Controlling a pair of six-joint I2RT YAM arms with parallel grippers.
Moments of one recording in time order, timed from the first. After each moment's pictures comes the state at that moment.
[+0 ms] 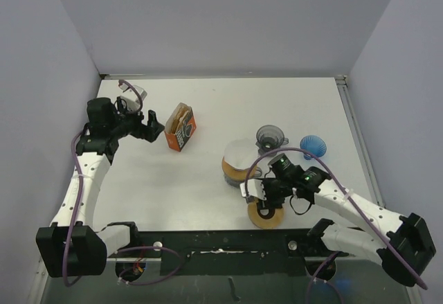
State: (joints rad) left arm 0.02 1.13 0.97 -0.34 0.56 0.16; right arm 0.78 1.06 0.63 -0.69 -0.41 -0.95
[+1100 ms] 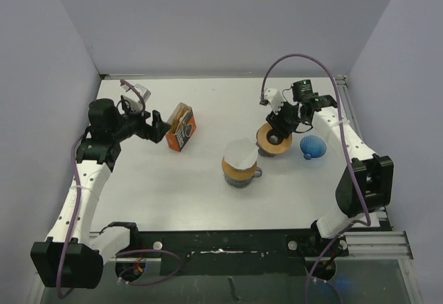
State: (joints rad) left arm -0.03 1.06 0.99 -0.32 0.55 0.08; right arm 0.21 1.56 1.35 -0.83 -0.35 -0.79
